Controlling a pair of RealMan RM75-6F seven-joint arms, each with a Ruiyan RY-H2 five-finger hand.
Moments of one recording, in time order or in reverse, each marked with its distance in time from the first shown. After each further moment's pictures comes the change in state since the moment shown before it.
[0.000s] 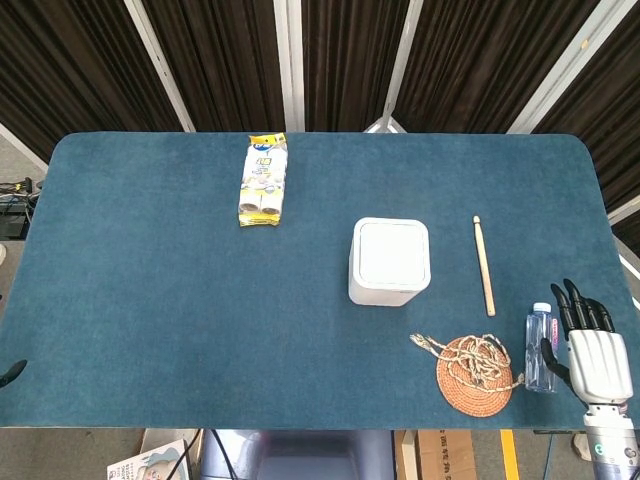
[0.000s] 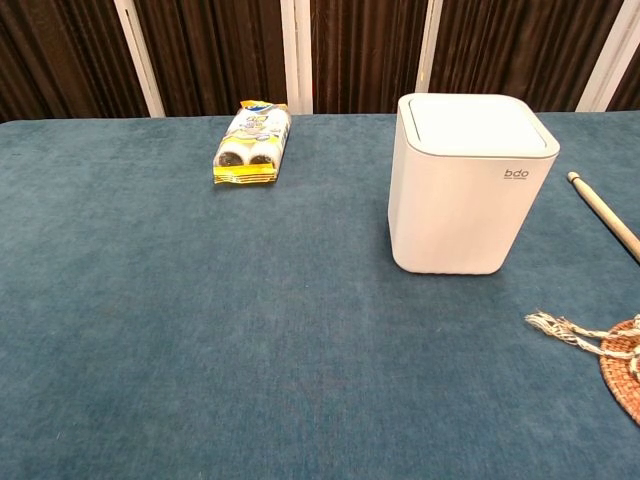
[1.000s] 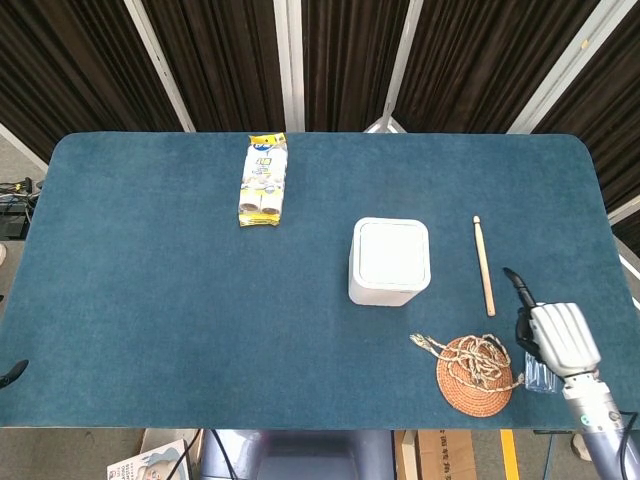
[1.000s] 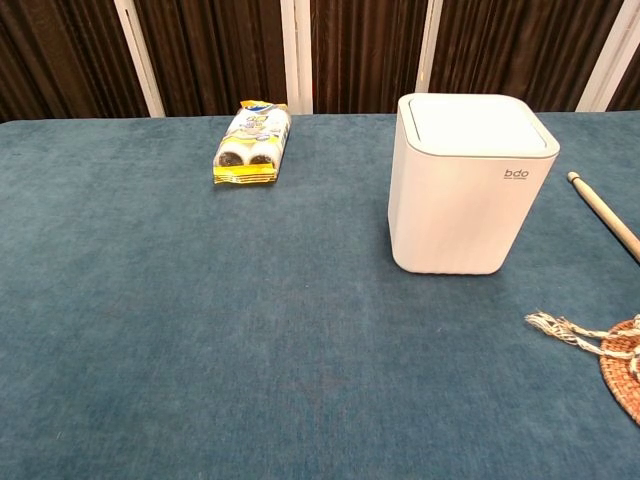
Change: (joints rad) left arm -0.001 -0.004 -0.002 0.000 0.004 0.003 0.000; right arm 0.152 0.108 0.009 -0.076 -0.080 -0.196 0.137
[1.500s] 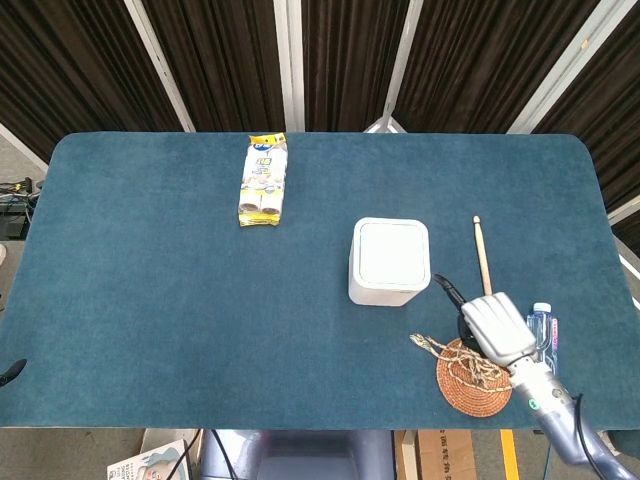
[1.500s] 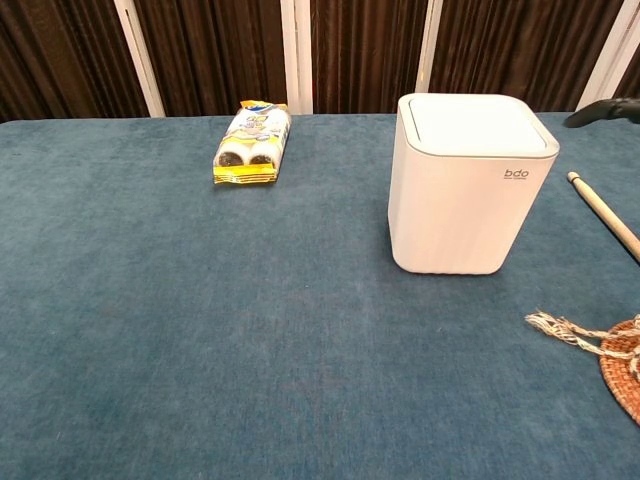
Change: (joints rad) left arm -0.002 0.002 -0.002 0.005 -0.004 -0.003 -0.009; right arm 0.170 0.091 0.037 -0.306 0.162 -0.280 -0.295
